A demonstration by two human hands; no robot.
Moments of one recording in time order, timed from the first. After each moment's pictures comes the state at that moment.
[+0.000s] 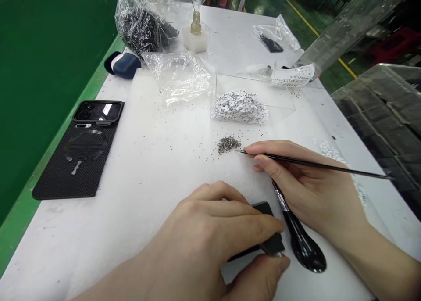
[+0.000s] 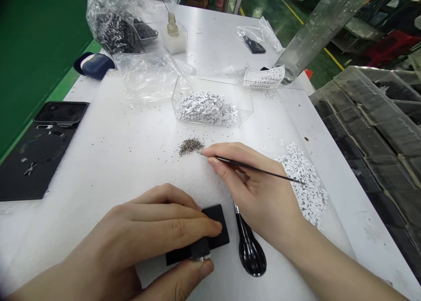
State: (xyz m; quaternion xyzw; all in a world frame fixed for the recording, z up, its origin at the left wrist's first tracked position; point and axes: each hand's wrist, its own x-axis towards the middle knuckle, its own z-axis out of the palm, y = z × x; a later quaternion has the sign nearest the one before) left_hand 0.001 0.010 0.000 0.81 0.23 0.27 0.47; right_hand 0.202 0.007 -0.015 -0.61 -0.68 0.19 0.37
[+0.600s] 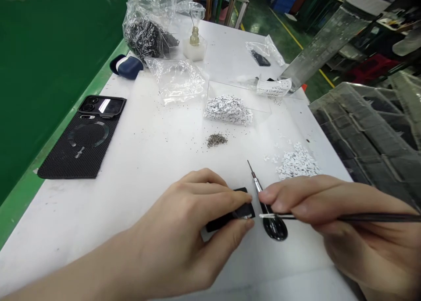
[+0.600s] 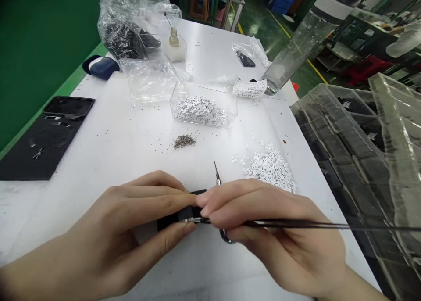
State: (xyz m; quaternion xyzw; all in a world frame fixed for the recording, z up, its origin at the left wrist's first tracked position) left_hand -0.003 0.002 0.006 0.81 0.24 0.26 0.46; right_hand 0.219 -0.052 0.021 -0.47 -0.67 0.33 0.47
